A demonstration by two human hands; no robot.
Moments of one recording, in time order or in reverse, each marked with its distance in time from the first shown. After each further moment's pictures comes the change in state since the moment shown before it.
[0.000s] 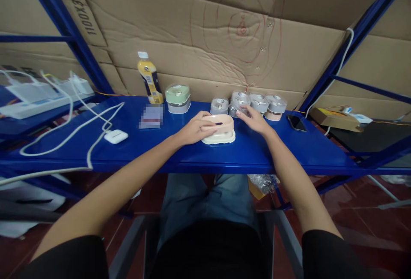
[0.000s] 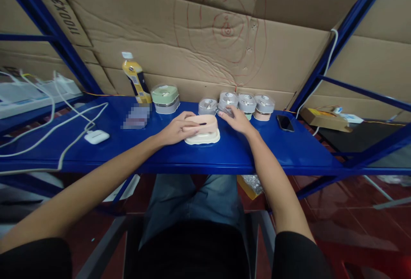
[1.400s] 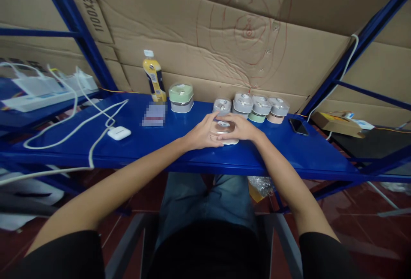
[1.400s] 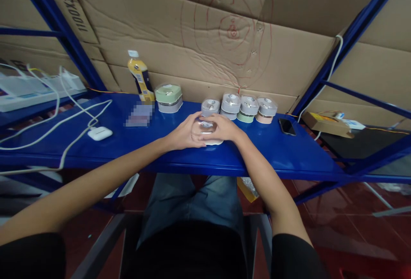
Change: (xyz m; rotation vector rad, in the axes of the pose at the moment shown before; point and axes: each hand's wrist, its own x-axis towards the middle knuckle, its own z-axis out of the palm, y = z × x) left_hand -0.003 -0.001 0.029 -0.066 0.034 -0.079; right_hand -0.003 -0.056 0.032 -0.074 -0.332 -0.436
